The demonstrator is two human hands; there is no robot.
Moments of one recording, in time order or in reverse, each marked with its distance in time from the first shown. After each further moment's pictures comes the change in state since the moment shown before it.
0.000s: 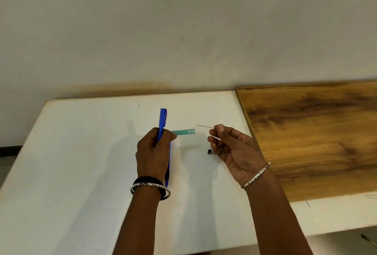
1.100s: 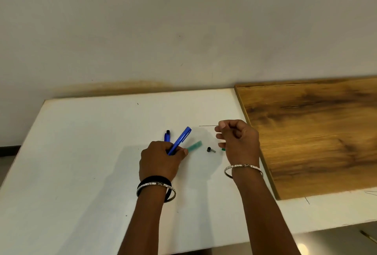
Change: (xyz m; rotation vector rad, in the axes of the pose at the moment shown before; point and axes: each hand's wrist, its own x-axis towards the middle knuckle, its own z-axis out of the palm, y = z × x) left_hand -0.002 -0.015 0.000 0.649 -0.090 0.083; right_hand 0.015 0.012 -0.002 -0.505 0.309 -0.459
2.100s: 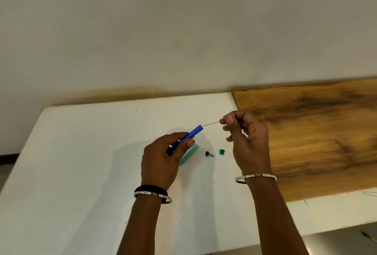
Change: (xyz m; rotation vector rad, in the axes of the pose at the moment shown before) left_hand -0.003 0.009 -0.003 -0.268 -0.008 0.331; right_hand 0.002 -0.022 -0.018 -0.062 -0.076 -0.313
